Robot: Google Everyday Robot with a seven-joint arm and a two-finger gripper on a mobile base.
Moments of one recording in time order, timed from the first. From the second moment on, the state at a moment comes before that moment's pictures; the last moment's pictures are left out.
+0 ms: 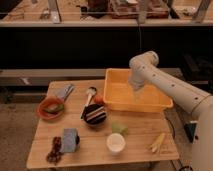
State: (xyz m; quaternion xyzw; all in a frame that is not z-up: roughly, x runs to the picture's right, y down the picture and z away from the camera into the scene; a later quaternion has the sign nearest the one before) arm 0.174 0.005 0.848 -0.24 -0.06 -0.16 0.96
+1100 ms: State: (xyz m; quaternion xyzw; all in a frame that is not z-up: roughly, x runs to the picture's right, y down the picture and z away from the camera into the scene) arm 0.125 -0.090 0.827 -0.25 -0.03 -0.12 0.96
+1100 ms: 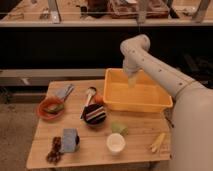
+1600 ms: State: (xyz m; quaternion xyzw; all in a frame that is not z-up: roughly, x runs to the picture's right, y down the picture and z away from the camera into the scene) arm 0.056 -0.139 0.810 -0.25 -0.04 -0.10 0.96
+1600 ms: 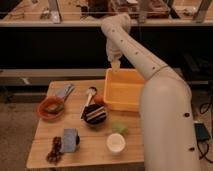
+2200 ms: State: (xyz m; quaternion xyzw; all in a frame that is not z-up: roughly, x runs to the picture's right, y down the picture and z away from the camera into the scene) arm 0.040 -0.121 0.801 -0.27 -0.05 -0.12 0.95
